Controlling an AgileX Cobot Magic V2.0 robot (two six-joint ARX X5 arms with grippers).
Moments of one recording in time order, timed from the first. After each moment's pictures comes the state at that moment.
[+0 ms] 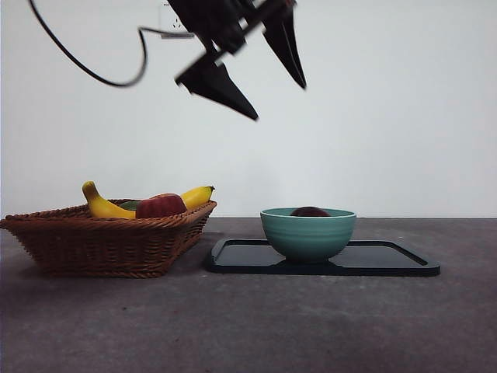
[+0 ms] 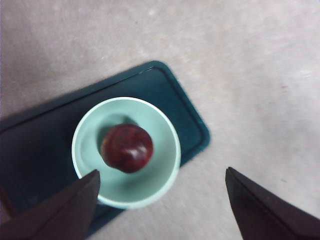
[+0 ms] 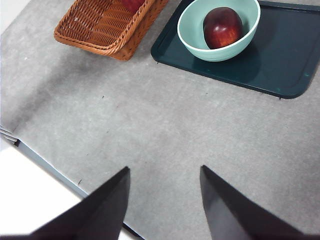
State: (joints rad) left arm -0.63 1.85 1.72 -0.66 0.27 -0.23; right arm 0.34 0.56 0.79 -0.93 -0.39 0.17
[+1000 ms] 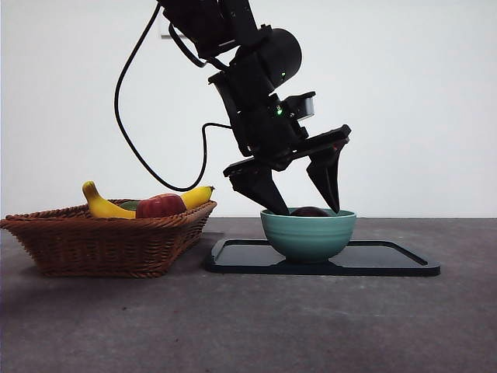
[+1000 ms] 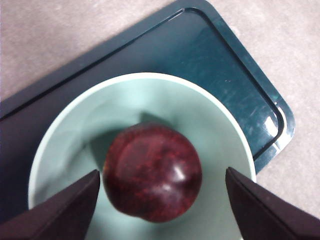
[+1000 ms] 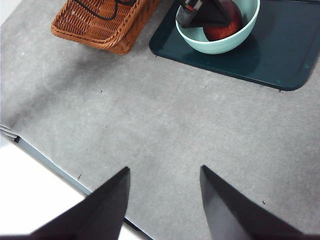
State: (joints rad) left arm -0.70 2.17 1.81 -0.57 0.16 -0.09; right arm 0.34 0.56 0.79 -0.95 -0.39 0.17
